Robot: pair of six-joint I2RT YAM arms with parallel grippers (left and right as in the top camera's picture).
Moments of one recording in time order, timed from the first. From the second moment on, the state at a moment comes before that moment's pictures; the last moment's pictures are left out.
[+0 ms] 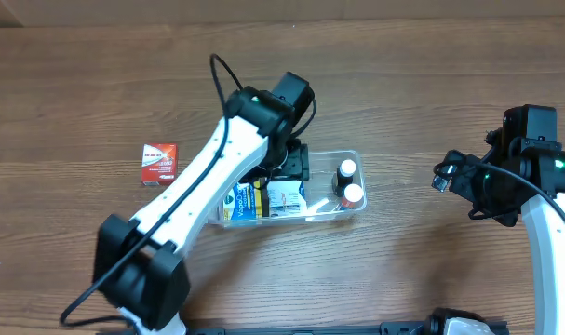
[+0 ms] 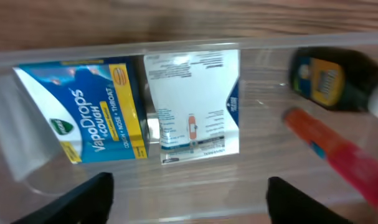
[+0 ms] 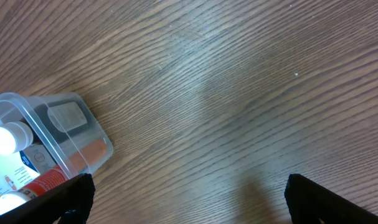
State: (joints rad) left arm -0.58 1.84 1.66 -1.29 0.06 -0.61; right arm -0.16 1.27 1.23 -1.30 -0.09 0.33
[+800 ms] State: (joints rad) left arm -0.64 2.10 1.66 -1.35 0.02 -0.49; right arm -0.16 1.27 1.23 -1.30 -0.09 0.33
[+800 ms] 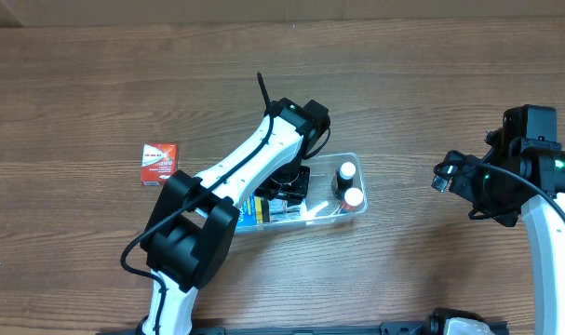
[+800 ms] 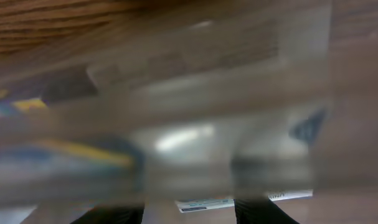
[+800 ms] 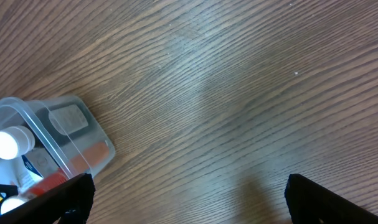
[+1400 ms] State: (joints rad) left arm -0.64 2.07 1.65 -1.33 -0.09 -0.49; right arm -0.16 1.27 1.23 -1.30 -0.09 0.33
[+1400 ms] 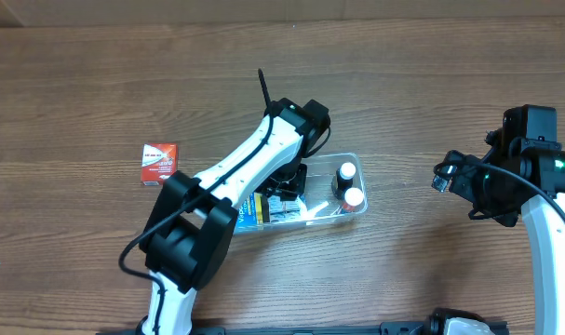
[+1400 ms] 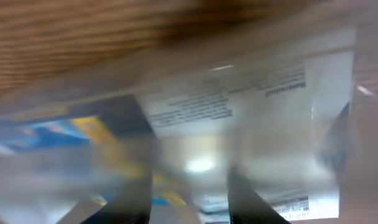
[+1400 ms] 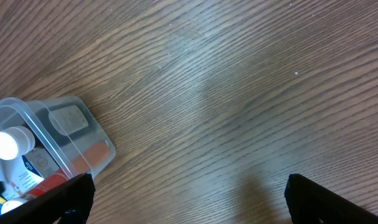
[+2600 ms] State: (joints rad) left arm 0.14 2.00 1.65 -1.14 -0.12 -0.02; right arm -0.16 1.27 1.23 -1.29 -0.10 0.33
